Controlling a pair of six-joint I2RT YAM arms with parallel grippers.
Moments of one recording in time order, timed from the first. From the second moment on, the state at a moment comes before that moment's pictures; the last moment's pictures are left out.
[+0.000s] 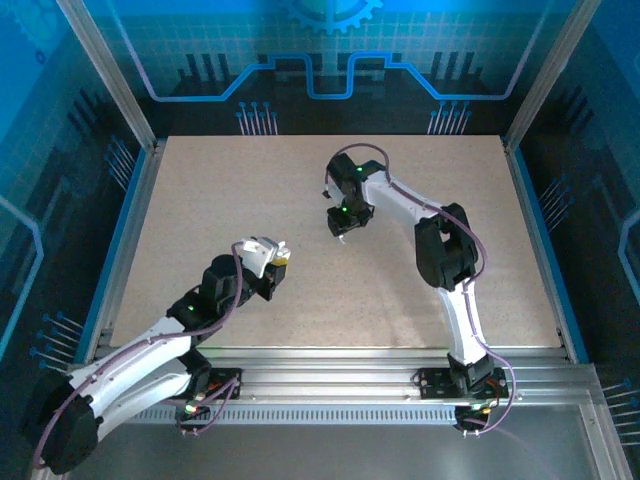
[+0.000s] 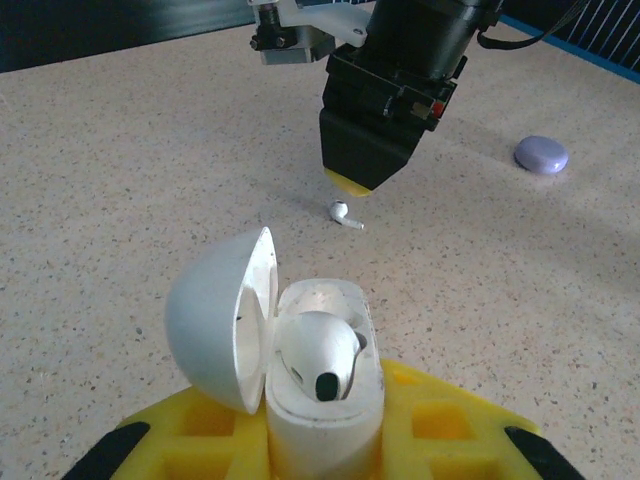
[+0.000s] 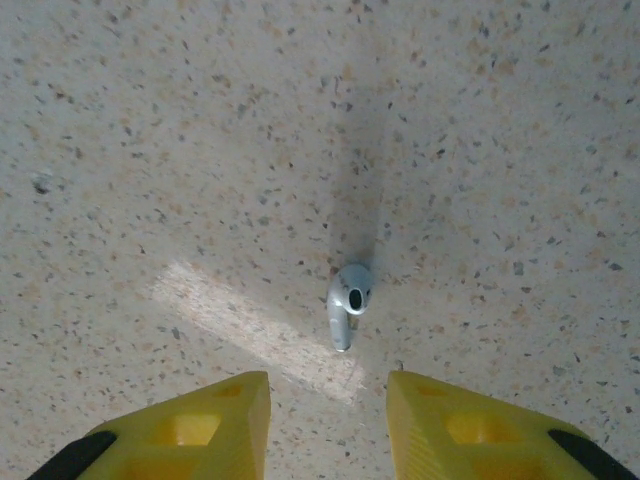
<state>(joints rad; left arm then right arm) -0.59 0.82 0.36 0.08 0.00 -0.09 0.54 2.21 1.88 -1.06 -0.11 0.08</state>
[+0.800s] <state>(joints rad) -0.59 0.83 0.36 0.08 0.00 -0.08 0.53 2.31 1.93 -1.06 -0.13 0.07</state>
